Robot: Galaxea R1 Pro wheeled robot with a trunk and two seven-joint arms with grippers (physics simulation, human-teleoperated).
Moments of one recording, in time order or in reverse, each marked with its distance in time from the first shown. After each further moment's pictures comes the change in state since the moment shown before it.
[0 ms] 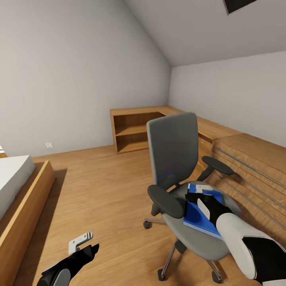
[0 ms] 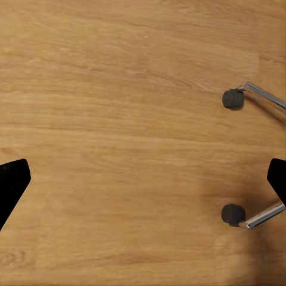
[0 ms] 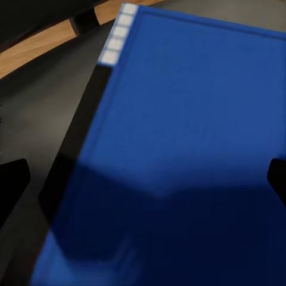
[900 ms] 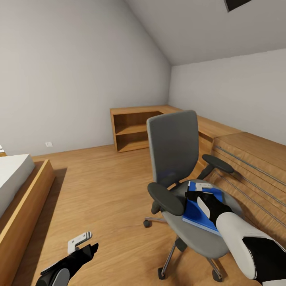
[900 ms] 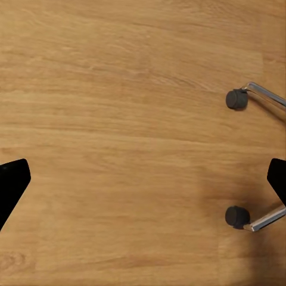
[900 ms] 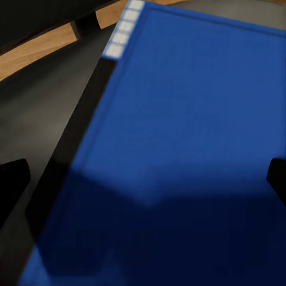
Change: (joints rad) left arm 0.000 0.004 0.006 -0.006 0.002 0.001 -0.002; right arm -0.001 0.000 0.004 -0.030 0.006 0.010 0.000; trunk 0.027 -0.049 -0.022
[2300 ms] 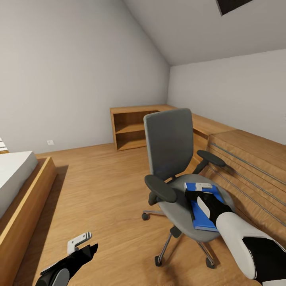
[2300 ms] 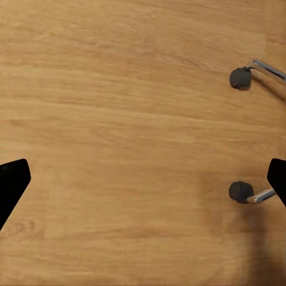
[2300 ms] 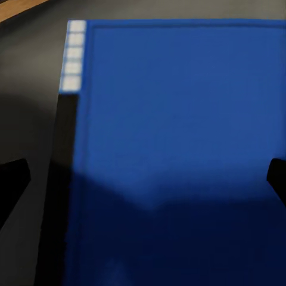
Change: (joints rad) left arm 0.000 0.002 0.001 0.005 -0.002 -0.001 0.003; right arm 0.000 0.000 0.000 -0.002 -0.002 0.003 0.001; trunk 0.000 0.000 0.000
